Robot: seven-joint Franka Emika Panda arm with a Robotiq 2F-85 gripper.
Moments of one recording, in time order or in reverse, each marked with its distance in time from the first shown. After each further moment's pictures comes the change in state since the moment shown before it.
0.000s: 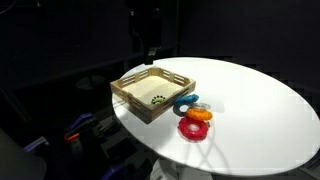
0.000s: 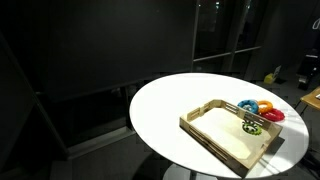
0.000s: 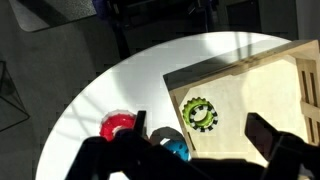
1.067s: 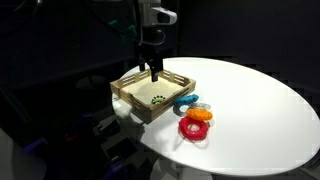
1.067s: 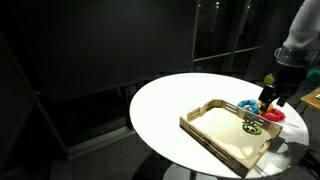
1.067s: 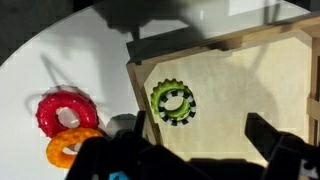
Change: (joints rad) arm 0.076 0.306 0.086 -0.014 0.000 0.413 0.051
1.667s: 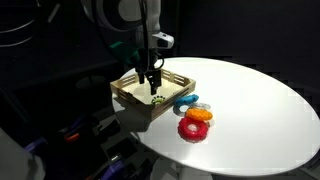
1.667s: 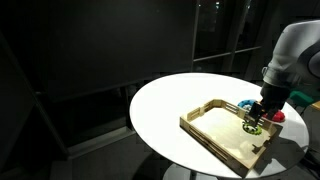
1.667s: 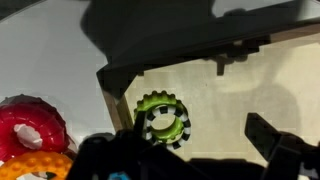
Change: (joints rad) arm 0.036 0.201 0.000 0.026 0.000 0.150 0.004
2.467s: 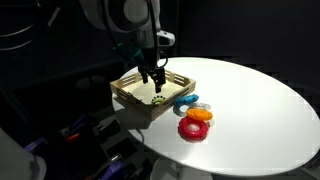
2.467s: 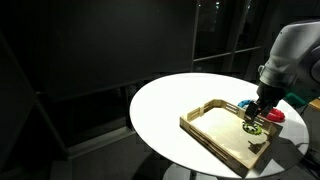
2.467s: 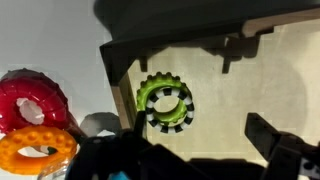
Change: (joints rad) arm 0.021 0.023 -0.025 0.015 -0.121 0.057 0.061
